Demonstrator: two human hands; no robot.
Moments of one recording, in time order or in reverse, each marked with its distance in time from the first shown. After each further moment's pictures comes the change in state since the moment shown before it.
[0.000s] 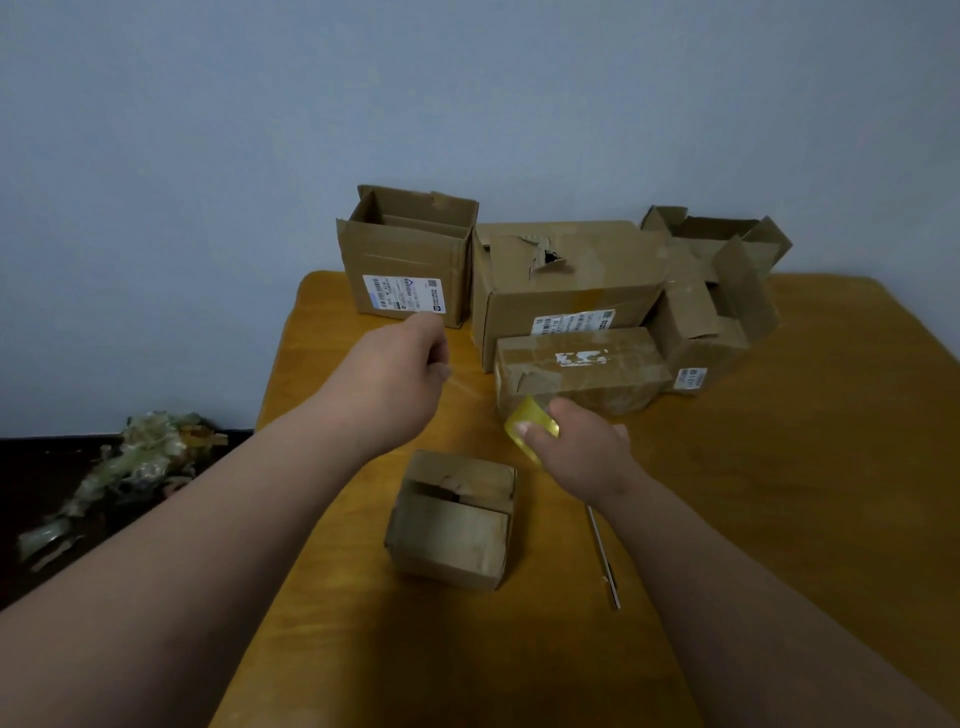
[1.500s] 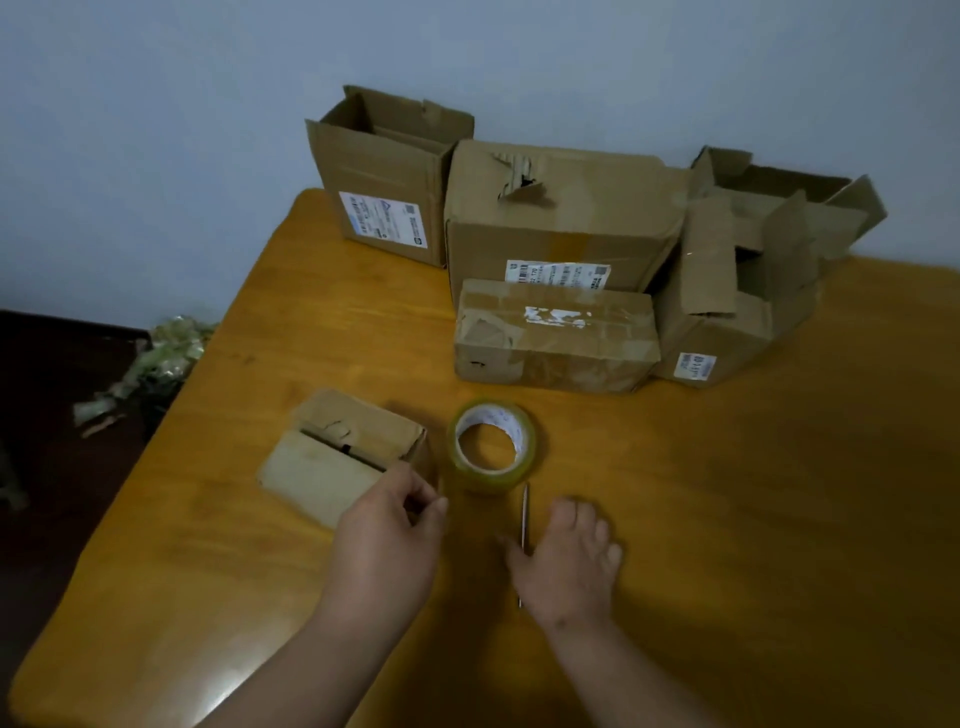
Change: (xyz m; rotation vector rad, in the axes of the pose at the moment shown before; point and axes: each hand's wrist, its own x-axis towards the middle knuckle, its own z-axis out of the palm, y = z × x) left_hand -0.079 0.059 0.198 -0.318 0.209 -0.604; right_hand -0.036 0.166 0.091 -0.179 -0.083 0.155
